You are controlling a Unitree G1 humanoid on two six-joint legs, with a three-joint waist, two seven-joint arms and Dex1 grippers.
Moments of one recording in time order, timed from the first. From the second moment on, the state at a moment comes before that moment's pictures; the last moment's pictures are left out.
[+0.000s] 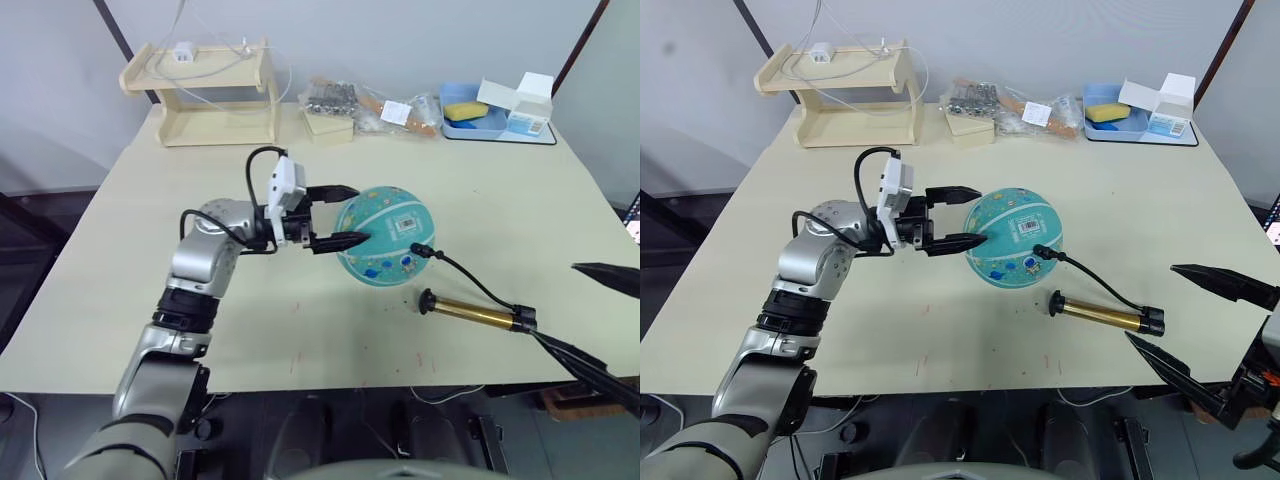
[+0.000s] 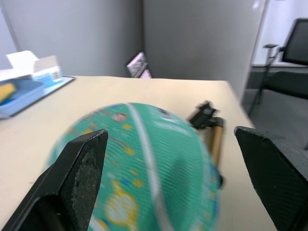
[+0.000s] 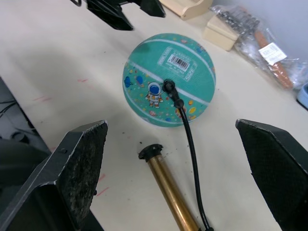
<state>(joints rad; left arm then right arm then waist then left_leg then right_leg) -0.71 0.47 -0.12 0.18 -0.44 0.25 -1.21 0.70 -0.84 -1.25 -1.04 1.15 0.63 0.78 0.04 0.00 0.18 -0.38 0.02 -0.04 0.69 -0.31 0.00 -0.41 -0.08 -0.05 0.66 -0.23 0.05</state>
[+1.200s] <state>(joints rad) -0.79 0.32 -0.20 0.36 -0.21 0.06 -1.13 -0.51 -1.08 0.22 -0.62 0.56 0.81 0.59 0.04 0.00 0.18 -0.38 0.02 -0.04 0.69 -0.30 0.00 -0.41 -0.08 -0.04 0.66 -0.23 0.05</state>
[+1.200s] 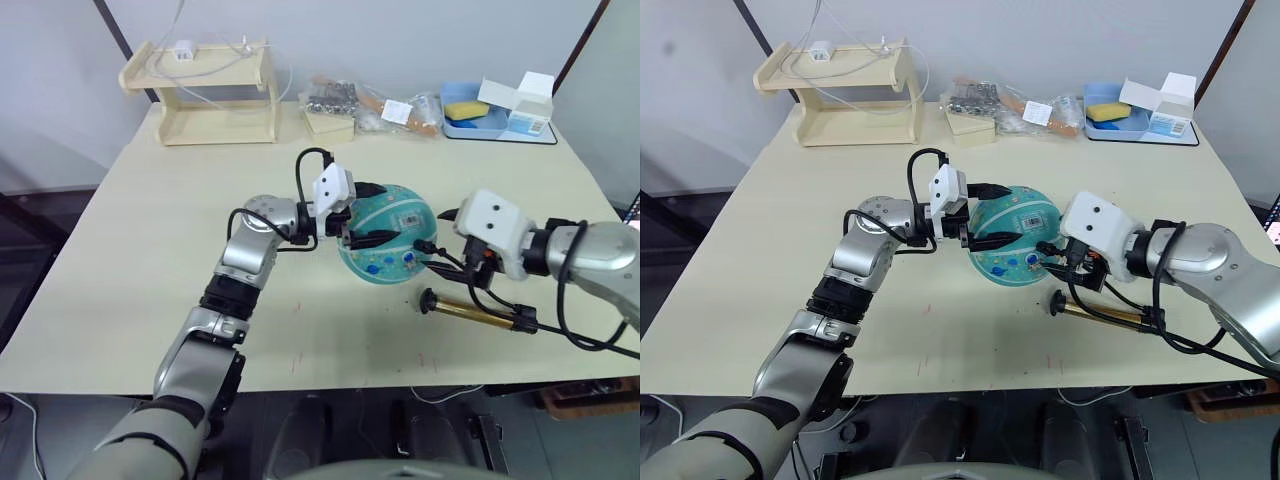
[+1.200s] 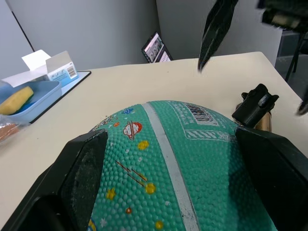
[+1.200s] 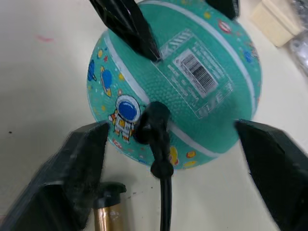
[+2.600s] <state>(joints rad) -0.78 0.33 -0.21 0.34 -0.14 0.04 -1.07 -0.60 -0.93 0.34 -0.65 0.25 0.95 0.71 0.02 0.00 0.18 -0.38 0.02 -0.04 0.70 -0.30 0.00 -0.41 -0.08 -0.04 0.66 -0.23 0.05</state>
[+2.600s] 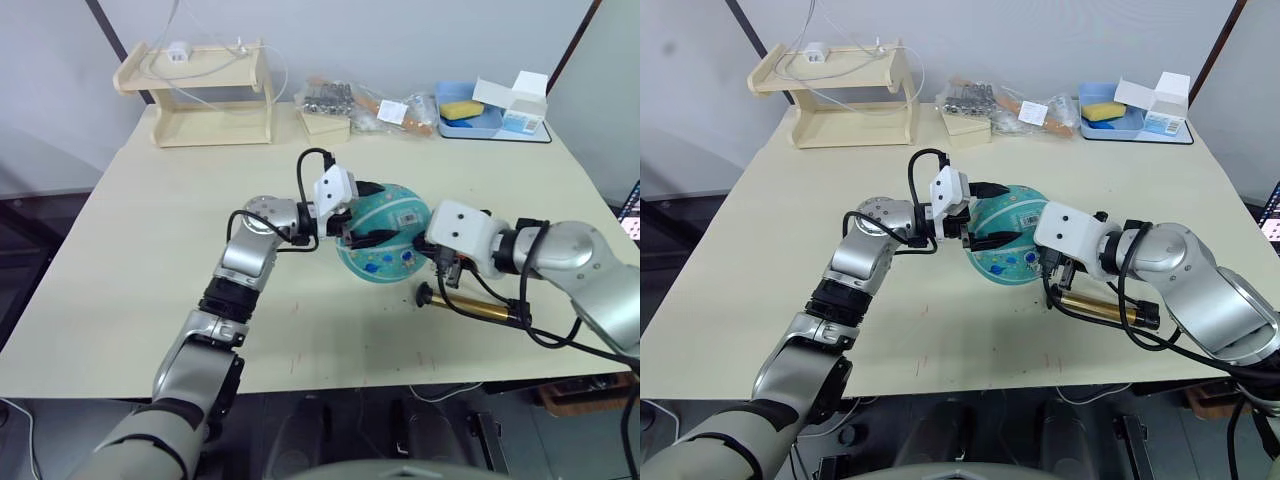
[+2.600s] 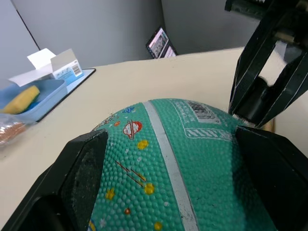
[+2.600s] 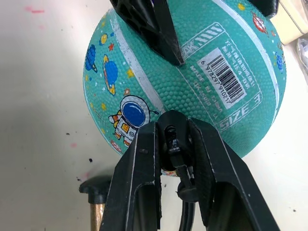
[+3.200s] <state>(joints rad) -0.80 0.32 -0.29 0.42 -0.11 -0.10 -1.02 -0.68 -0.95 0.34 -0.75 0.30 1.20 0.72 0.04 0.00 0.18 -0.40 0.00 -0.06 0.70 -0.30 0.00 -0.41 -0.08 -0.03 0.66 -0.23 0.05</state>
